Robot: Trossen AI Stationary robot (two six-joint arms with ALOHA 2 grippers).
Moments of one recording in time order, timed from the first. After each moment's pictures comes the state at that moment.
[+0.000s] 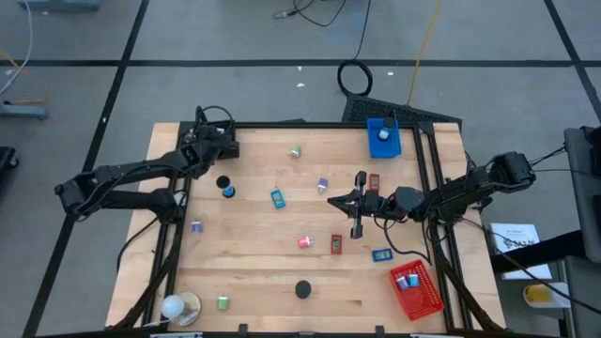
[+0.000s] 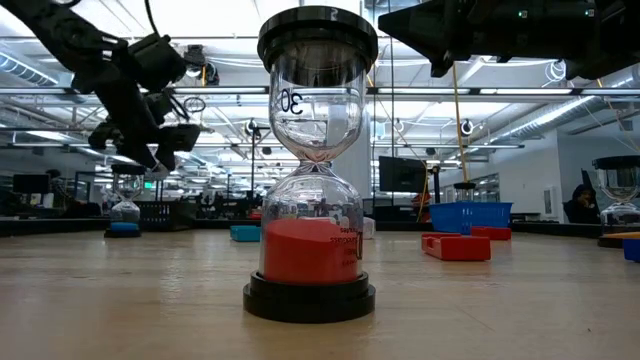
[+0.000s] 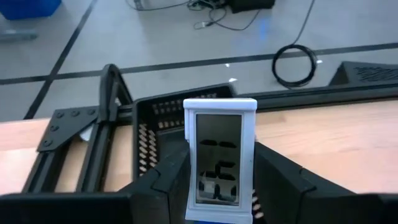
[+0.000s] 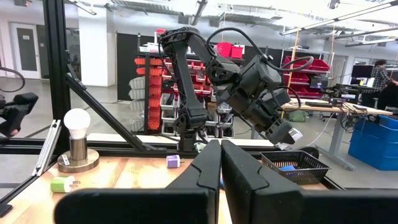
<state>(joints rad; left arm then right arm) 0.62 1.06 0.48 -0.17 -0.69 -0.53 0.19 1.36 0.43 1.11 0.29 -0.12</state>
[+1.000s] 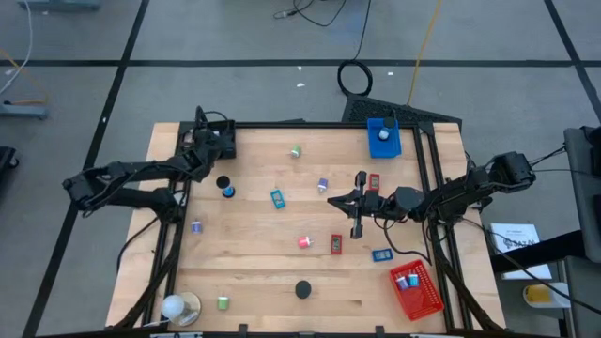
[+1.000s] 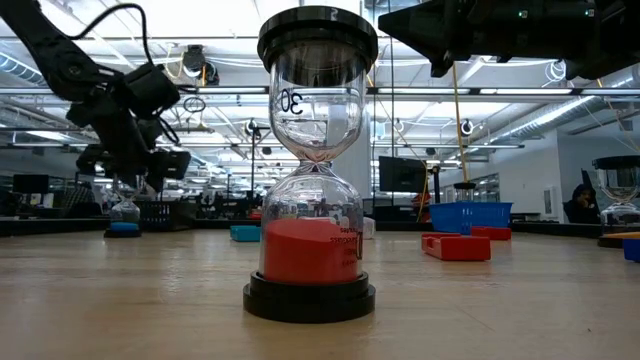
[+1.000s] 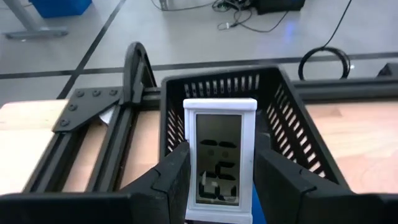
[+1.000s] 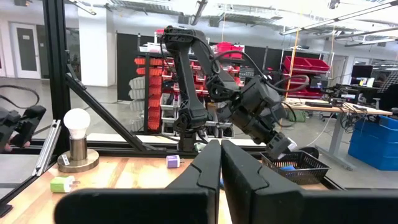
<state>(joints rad) 0.69 1.17 0.34 0.09 -0.73 -0.51 0.19 1.36 0.43 1.11 0.29 -0.12</state>
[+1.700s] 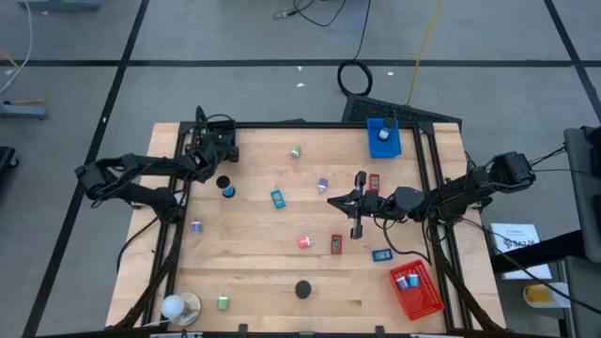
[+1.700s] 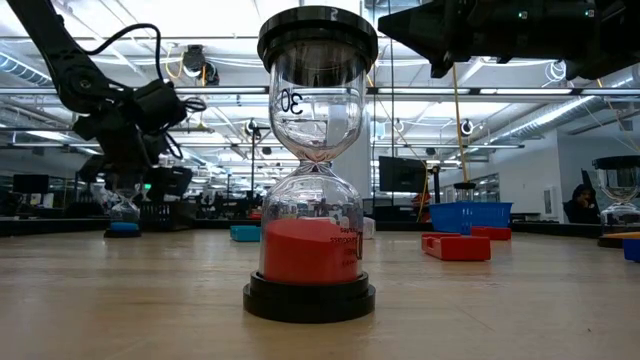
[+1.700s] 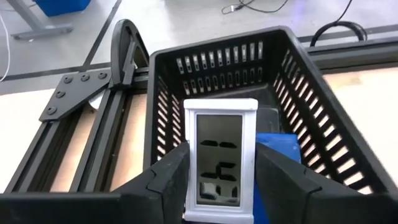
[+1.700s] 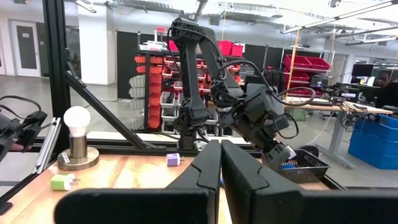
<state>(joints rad) 0.69 1.31 0.34 0.14 -0.73 -0.50 0.19 1.36 0.43 1.10 0.29 -0.12</state>
